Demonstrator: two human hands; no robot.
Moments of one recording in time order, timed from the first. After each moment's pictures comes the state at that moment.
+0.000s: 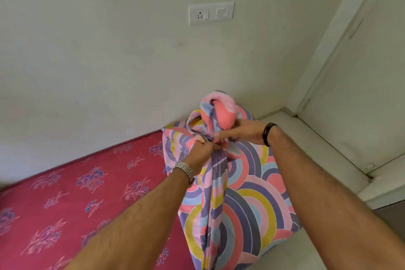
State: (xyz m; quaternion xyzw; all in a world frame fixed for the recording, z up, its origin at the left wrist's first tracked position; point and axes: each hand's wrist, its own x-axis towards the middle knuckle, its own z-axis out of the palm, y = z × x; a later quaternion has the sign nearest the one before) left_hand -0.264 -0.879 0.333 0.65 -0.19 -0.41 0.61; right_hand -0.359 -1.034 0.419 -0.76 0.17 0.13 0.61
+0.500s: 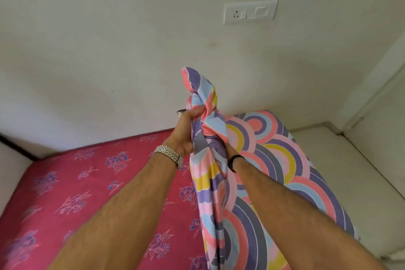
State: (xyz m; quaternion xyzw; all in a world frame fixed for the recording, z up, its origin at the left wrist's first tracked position) left_hand -0.209 -0.887 0.402 0.44 -0.04 -0.44 0.78; right_hand -0.289 -1.014 0.298 -0.67 0.32 0.02 0.67
